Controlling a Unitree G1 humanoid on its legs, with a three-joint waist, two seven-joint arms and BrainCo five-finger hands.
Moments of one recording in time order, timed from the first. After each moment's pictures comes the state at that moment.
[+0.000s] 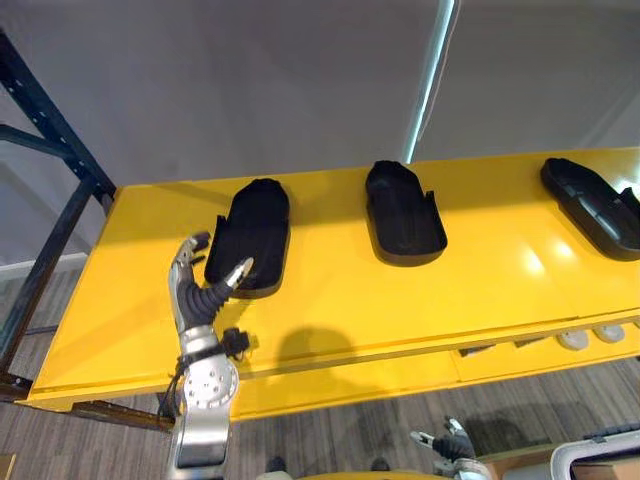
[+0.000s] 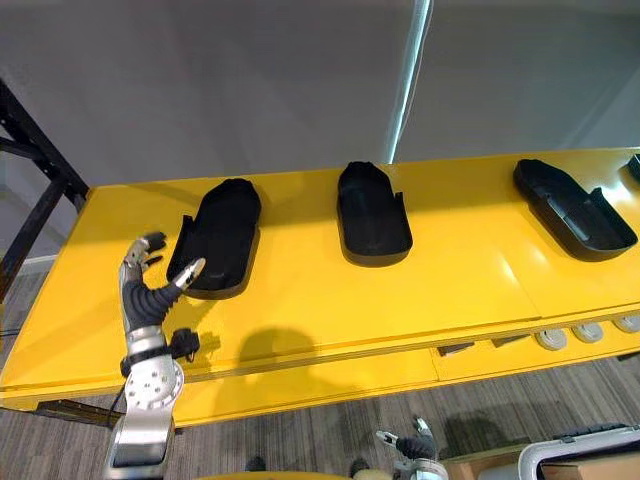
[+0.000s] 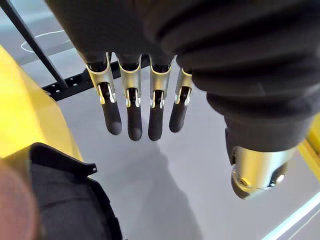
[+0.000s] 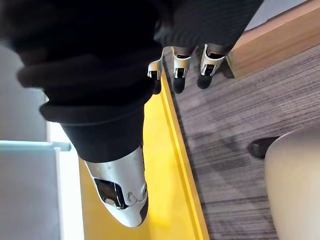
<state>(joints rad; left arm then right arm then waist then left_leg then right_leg) 0.23 0.03 0.03 -0.33 0.45 -0.07 0.39 0.18 -0.01 -0.16 0.88 -0.03 -0.11 -0.13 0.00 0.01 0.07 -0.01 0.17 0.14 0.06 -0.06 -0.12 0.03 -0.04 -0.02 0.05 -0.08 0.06</state>
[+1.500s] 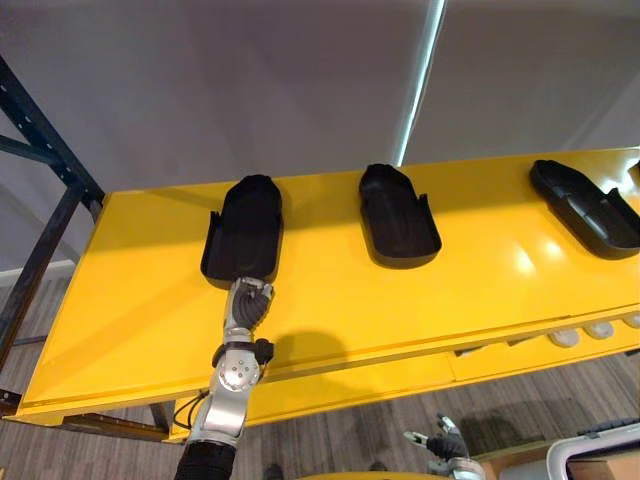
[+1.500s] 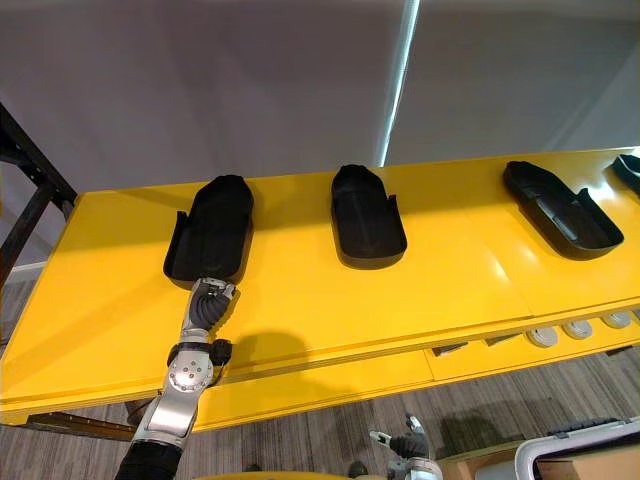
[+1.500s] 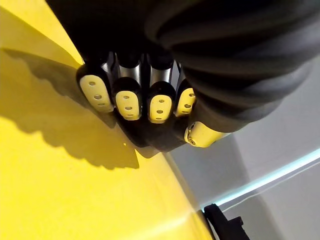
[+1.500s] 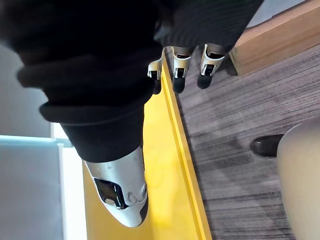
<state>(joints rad) -0.01 0.09 -0.04 0.17 0.42 -0.08 0.27 0.18 -0.01 -0.14 0.85 -0.05 -0.10 -0.13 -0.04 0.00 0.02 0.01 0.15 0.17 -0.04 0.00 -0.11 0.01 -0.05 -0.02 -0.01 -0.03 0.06</state>
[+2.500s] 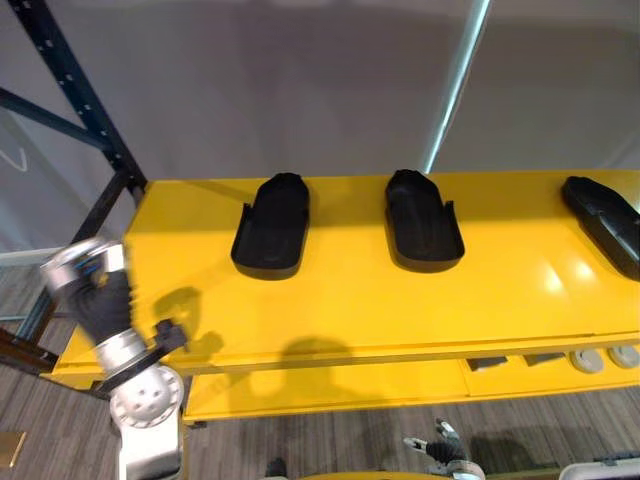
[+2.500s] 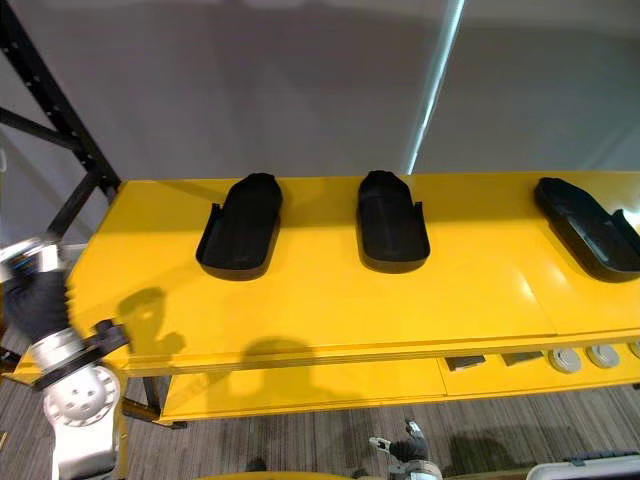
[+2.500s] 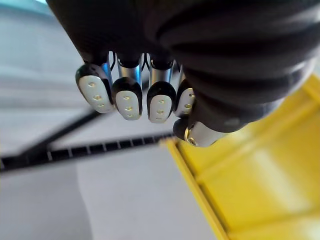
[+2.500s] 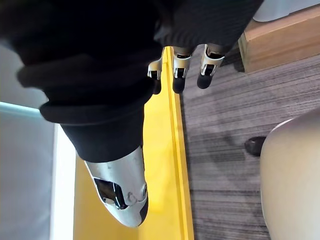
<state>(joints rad) 0.25 0.02 0.42 -0.48 0.14 -0.29 0.52 0.15 -0.03 -0.13 0.96 -0.05 -0.11 -0.14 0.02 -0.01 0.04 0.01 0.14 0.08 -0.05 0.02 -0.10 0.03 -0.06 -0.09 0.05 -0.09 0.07</state>
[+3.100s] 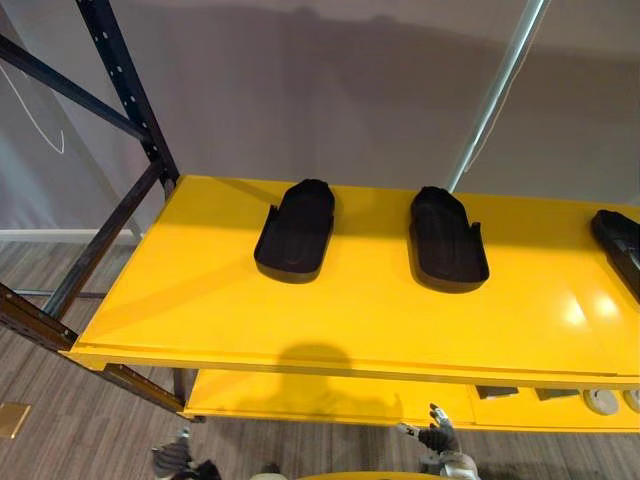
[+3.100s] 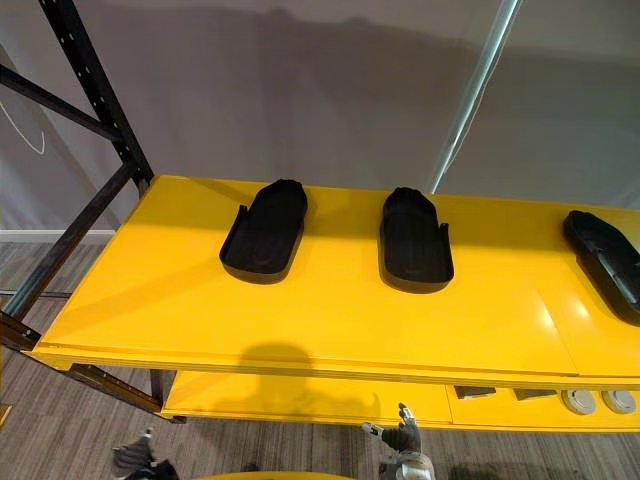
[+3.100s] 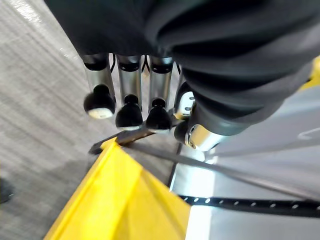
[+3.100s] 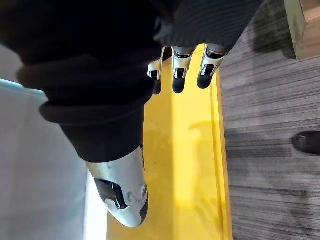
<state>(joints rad) 0.31 -0.06 0.40 0.57 -0.03 -0.08 0.29 0.18 0.03 -0.11 0.79 -0.05 -0.10 -0.15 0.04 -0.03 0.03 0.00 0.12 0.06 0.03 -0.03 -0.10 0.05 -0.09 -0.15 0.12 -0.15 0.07</state>
